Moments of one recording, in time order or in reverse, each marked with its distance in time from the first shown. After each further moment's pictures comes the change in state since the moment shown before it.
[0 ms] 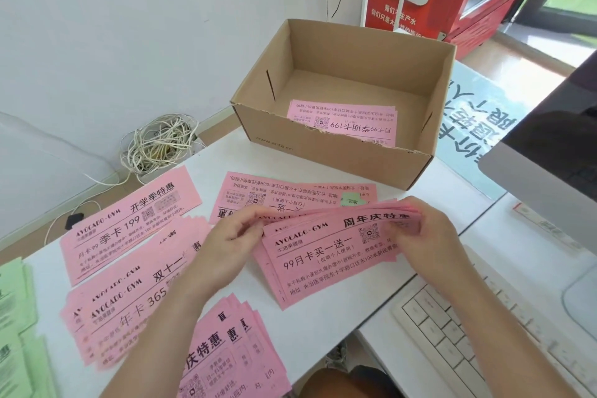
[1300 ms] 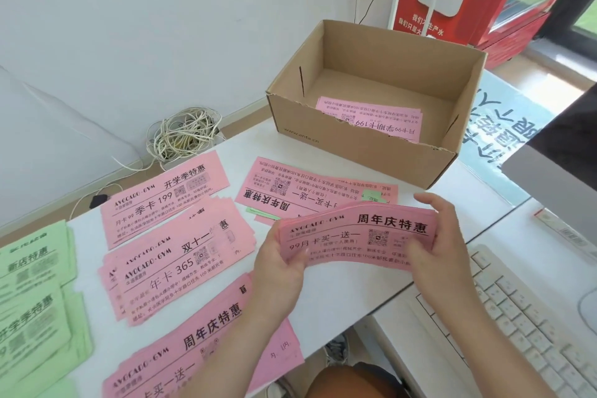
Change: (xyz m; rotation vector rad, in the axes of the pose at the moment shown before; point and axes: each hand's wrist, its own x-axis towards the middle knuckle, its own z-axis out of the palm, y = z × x) left_hand -0.046 -0.014 0.063 -0.208 0.313 -0.073; right_hand -0.042 -0.005 0.025 0.046 0.081 -0.113
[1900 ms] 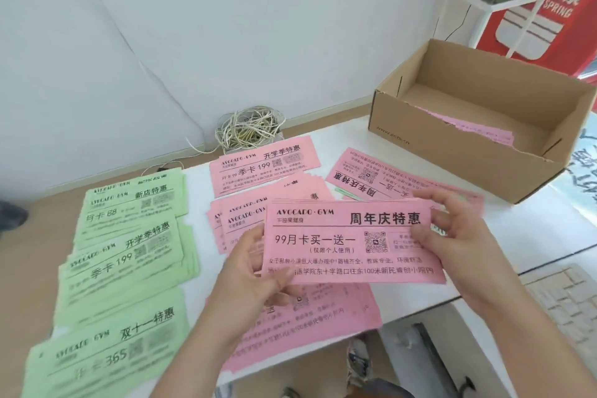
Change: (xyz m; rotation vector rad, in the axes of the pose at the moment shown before) left_hand -0.098 -0.018 -0.157 -0.289 0.062 -0.176; right_hand -0.048 -0.063 0.063 0.163 -0.354 0.005
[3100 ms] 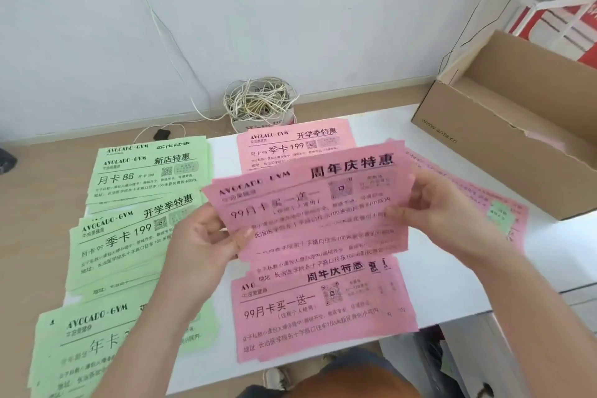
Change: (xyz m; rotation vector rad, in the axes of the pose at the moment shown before) left_hand 0.020 -0.001 -0.094 0.015 0.242 0.159; right_hand 0.047 -0.033 0.075 -0.255 -0.391 -0.061
